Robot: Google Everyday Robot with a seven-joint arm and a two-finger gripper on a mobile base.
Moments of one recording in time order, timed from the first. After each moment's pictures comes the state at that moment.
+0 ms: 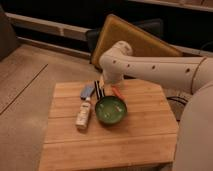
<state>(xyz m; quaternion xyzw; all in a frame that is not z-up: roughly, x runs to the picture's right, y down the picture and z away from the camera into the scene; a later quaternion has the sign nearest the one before) 0.049 -0.023 0.771 -0.16 0.09 0.62 0.76</state>
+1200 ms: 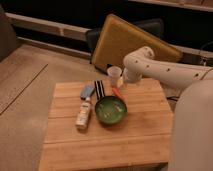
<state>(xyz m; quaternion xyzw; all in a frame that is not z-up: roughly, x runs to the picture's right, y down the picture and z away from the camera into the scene) 0.143 -0.020 0.842 -0.16 0.11 0.64 0.74</state>
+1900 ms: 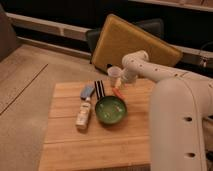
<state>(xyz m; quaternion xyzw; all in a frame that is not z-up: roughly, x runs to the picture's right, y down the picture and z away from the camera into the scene) 0.122 -0.010 0.927 -0.23 0.11 0.62 0.75</state>
